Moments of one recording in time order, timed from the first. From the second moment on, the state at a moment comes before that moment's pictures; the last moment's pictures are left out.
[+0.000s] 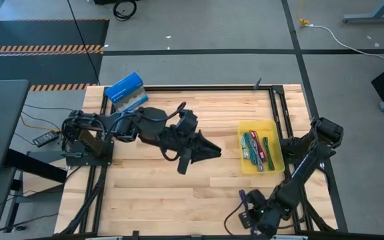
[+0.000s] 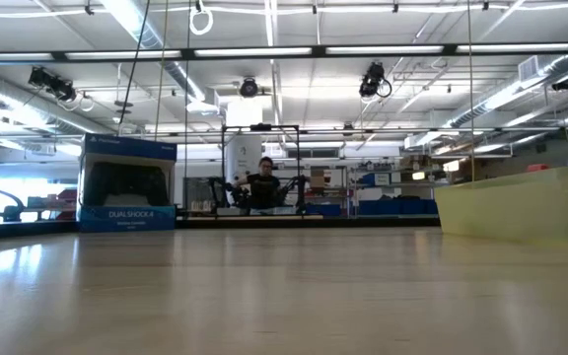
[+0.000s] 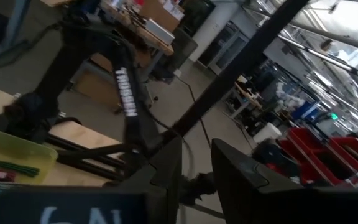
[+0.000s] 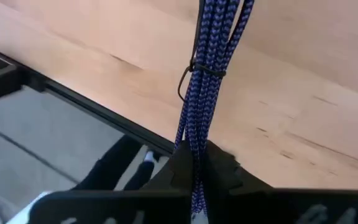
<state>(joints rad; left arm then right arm) -0.25 1.72 2.04 -0.35 -0.02 -0.67 0.96 1.70 1.06 -0.51 0.09 2.19</state>
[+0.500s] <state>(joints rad) -0.25 1.72 2.04 -0.31 0.00 -0.67 0.90 1.70 1.54 -1.34 0.29 2.14</state>
